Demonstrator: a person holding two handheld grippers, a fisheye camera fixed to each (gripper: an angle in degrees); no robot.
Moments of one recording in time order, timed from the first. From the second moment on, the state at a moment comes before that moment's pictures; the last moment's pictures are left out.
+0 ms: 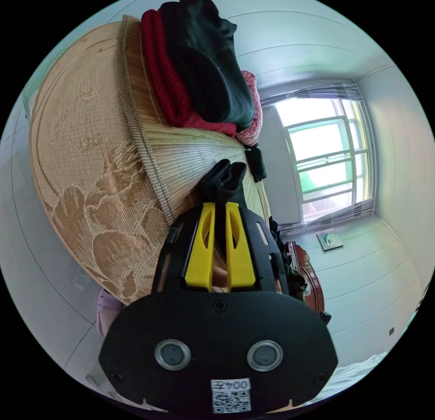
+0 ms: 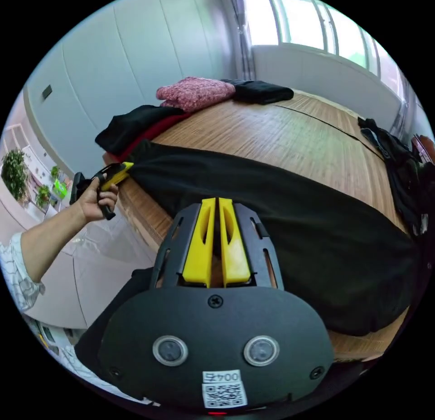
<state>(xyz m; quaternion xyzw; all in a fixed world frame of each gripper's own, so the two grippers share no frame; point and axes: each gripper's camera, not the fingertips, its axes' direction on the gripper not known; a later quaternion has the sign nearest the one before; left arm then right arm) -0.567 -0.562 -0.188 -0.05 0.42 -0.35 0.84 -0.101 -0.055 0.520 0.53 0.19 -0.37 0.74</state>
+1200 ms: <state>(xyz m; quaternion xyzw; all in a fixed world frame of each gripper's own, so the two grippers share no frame) -0.052 0.379 -0.346 0.16 0.33 0.25 0.90 0.298 0.168 0.383 0.62 -0.05 -0.18 0.76</state>
